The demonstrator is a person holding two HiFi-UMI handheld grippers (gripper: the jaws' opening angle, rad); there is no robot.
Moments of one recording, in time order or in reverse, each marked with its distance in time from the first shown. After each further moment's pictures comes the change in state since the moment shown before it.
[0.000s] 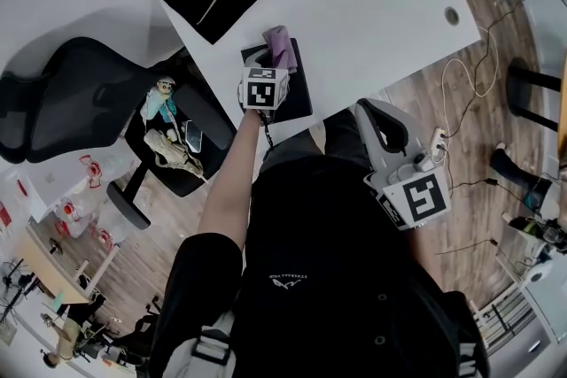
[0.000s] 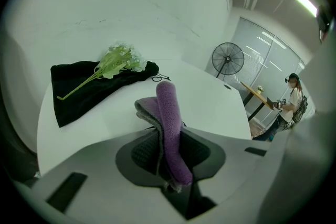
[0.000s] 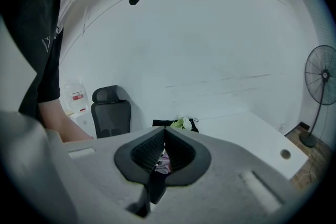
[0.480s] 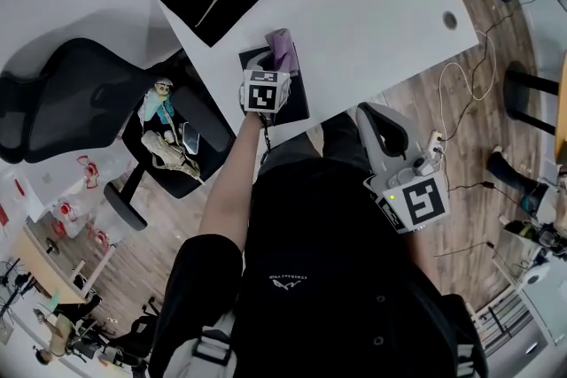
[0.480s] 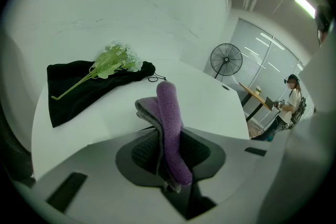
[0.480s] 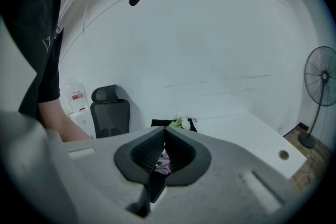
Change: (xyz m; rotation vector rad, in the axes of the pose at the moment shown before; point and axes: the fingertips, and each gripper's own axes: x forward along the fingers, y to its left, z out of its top) left arm 0.004 -0.009 0.001 -0.001 -0.002 -0.016; right arm -0.004 -0.006 0.001 -0.003 0.003 -0.004
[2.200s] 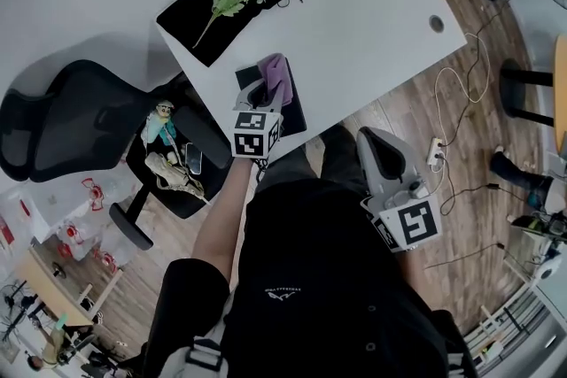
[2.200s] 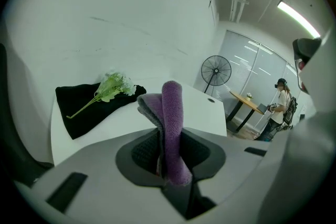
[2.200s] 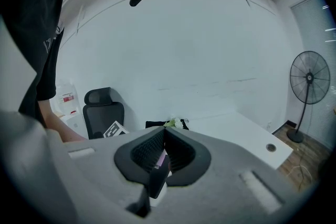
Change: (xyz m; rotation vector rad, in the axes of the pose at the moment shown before) left arm -0.080 -0.034 0.025 0.037 -0.146 -0.063; right arm -0.036 0.011 -0.005 0.027 -0.039 -0.112
